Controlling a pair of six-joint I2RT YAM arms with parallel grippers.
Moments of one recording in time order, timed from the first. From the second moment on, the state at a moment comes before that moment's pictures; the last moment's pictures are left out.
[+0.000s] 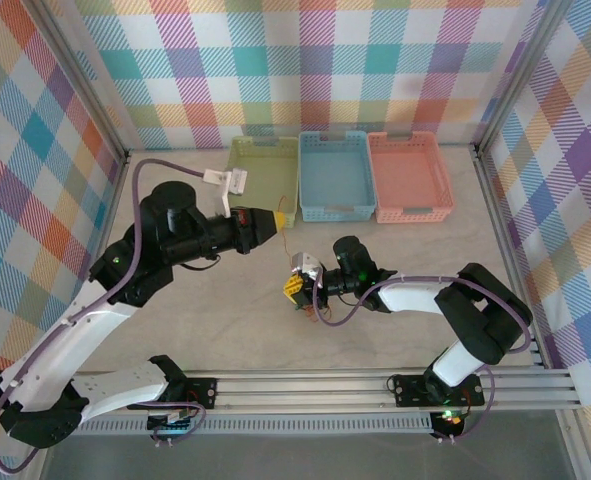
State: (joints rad) left arm -0.74 1.03 1.38 -0.59 0.32 -0.68; right arm 0.75 1.58 0.63 0.44 -0.74 -0.26
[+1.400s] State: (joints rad) left arm -0.74 1.13 1.64 -0.75 0.24 -0.56; right arm 0.75 1.53 0.58 0.53 -0.72 -0.25
